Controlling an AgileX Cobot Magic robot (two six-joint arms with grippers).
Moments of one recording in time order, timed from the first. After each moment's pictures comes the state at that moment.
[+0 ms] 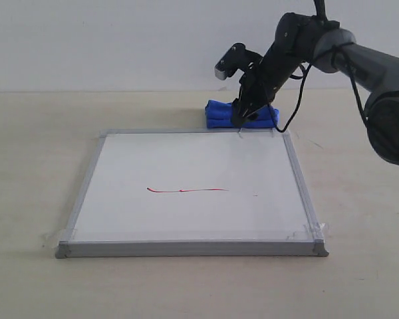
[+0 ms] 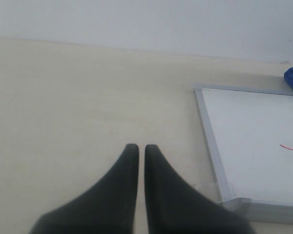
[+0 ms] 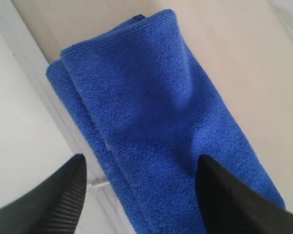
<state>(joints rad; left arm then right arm) 0.05 0.05 0.00 0.06 0.31 -0.12 0.14 2.62 -2.41 0.26 0.99 -0.90</state>
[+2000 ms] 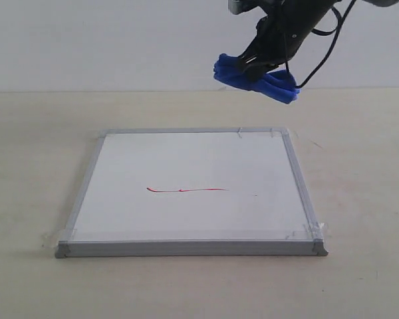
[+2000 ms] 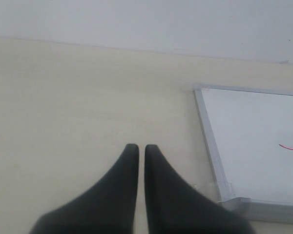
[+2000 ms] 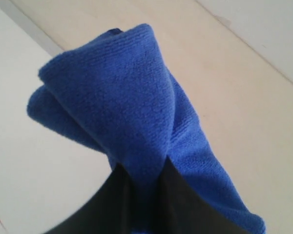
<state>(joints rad) 0.05 0.05 0.00 0.06 0.31 -0.12 0.14 2.23 -2.09 0.27 1.01 -0.59</state>
